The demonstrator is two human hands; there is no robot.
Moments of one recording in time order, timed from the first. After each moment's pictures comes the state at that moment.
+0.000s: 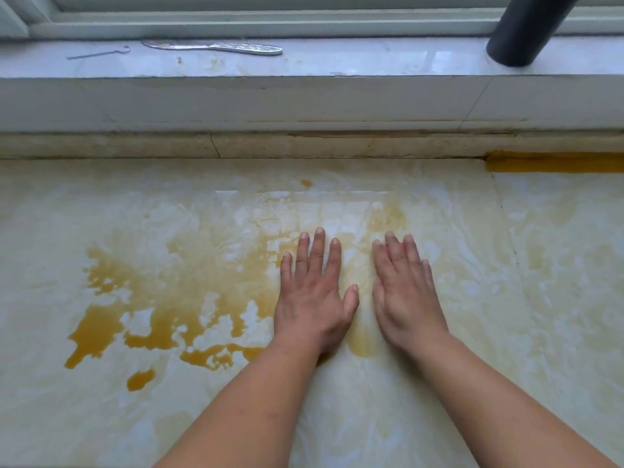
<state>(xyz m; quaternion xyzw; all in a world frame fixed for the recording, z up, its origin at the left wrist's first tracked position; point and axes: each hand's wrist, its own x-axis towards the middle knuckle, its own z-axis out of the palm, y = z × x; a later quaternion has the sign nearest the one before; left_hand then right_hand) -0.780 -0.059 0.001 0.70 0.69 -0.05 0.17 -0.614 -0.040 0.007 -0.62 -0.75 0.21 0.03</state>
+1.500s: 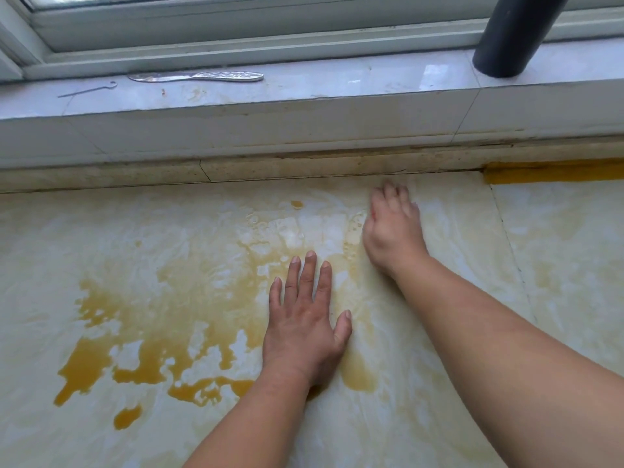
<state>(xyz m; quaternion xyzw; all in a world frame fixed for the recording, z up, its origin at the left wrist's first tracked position) -0.780 -0.060 0.003 0.69 0.70 -0.08 0.15 -0.632 0.101 0.007 -0.66 -0.72 0.20 0.10</state>
